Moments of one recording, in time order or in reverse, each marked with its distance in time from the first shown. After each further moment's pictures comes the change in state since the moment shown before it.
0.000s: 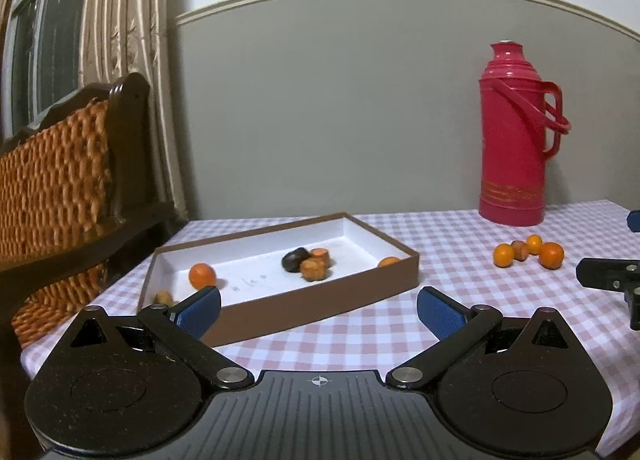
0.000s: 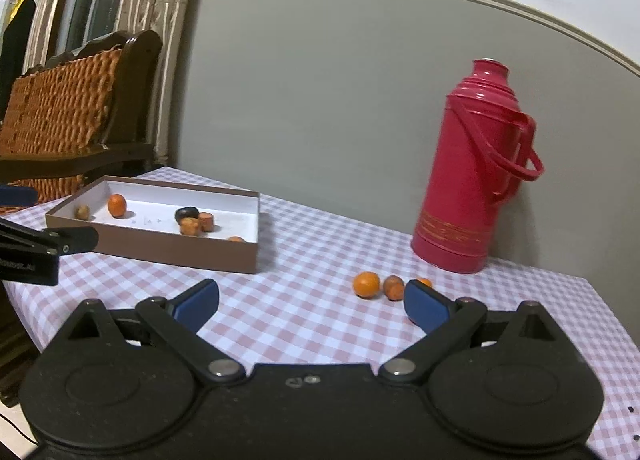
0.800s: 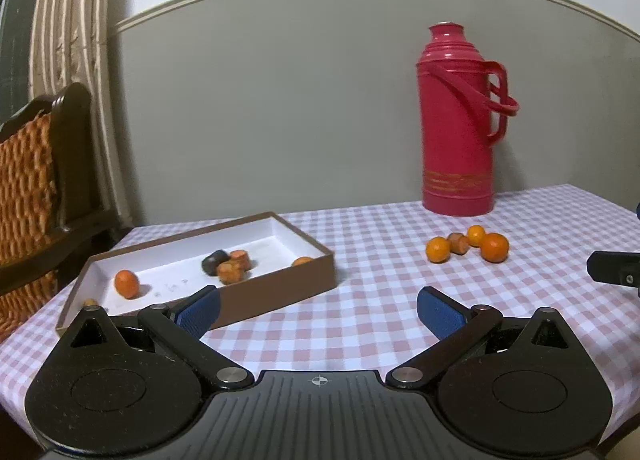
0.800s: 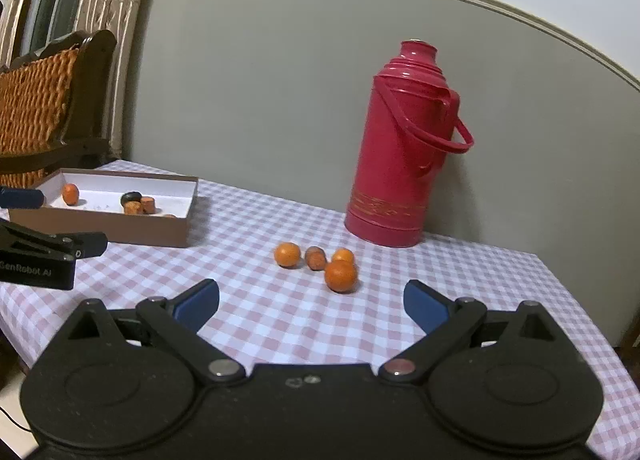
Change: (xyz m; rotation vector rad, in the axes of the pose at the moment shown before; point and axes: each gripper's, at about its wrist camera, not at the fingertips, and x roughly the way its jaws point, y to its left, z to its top) left arm 0.009 -0.072 0.001 0.053 0.010 -0.096; right arm -0.029 -0.057 -0.027 0.033 0.020 -0.110
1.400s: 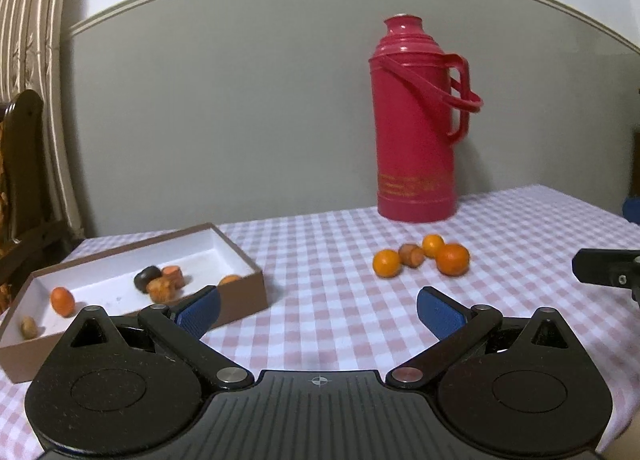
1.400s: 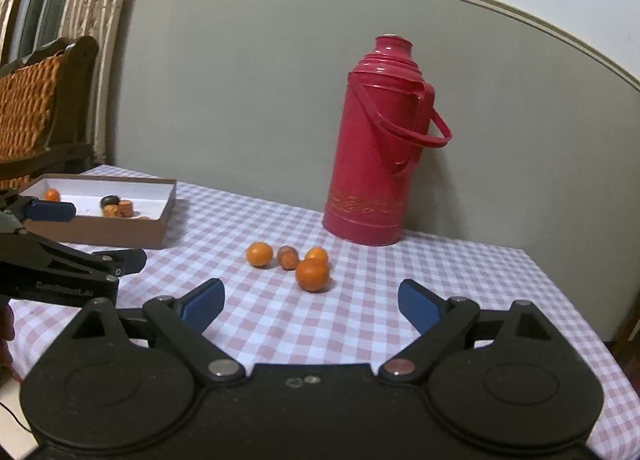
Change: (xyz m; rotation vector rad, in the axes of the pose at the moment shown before) left arm 0.040 -0.050 0.010 0.009 -0.018 -0.087; right arm 0.009 -0.027 -0.004 0.031 -0.011 -0.027
